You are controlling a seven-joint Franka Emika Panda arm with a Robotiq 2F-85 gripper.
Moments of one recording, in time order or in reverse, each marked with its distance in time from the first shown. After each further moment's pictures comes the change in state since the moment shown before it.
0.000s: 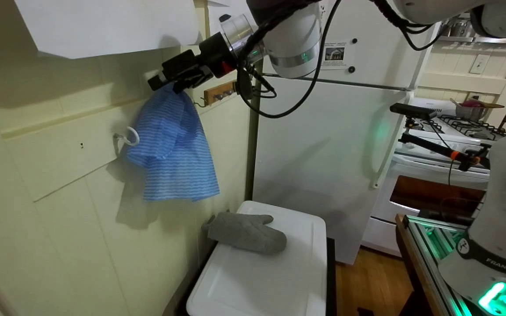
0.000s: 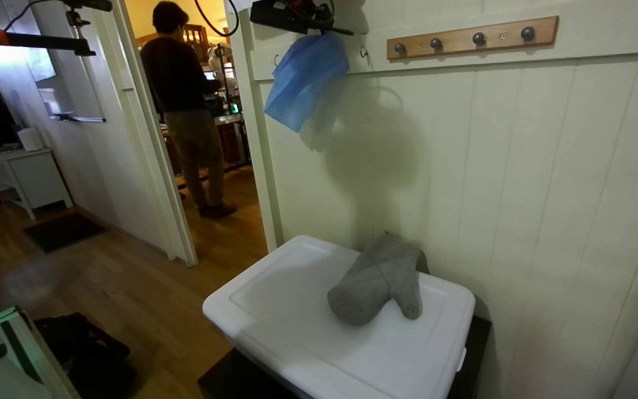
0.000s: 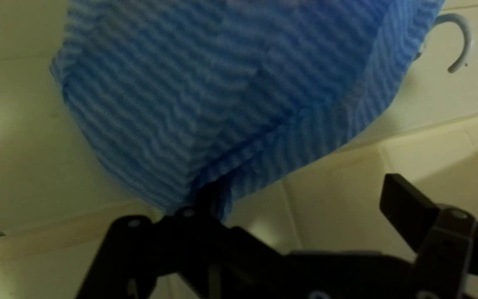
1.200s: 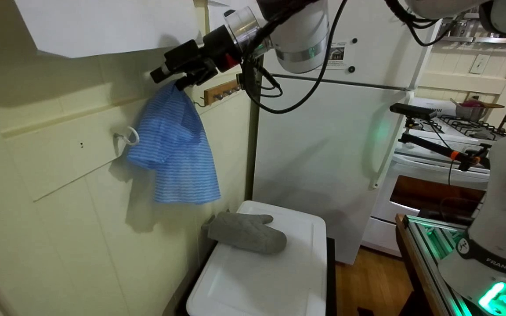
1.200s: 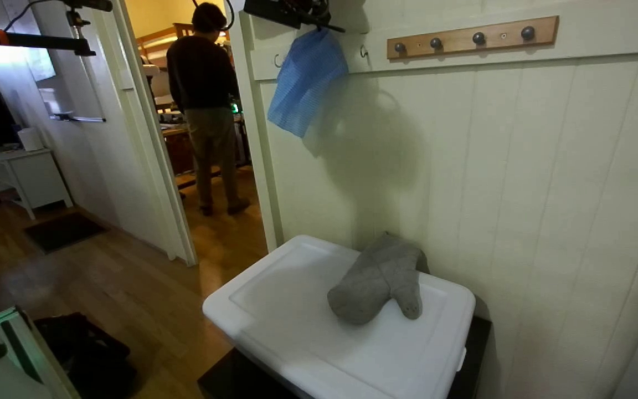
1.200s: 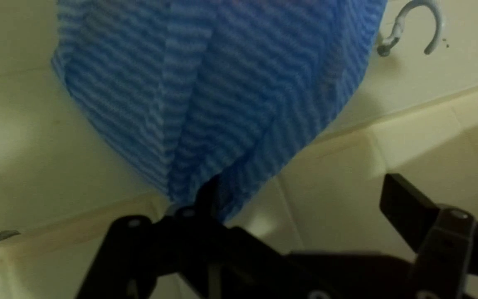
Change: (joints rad) arm -0.001 -0.038 -0.007 -0.026 -0.036 -0.021 0.125
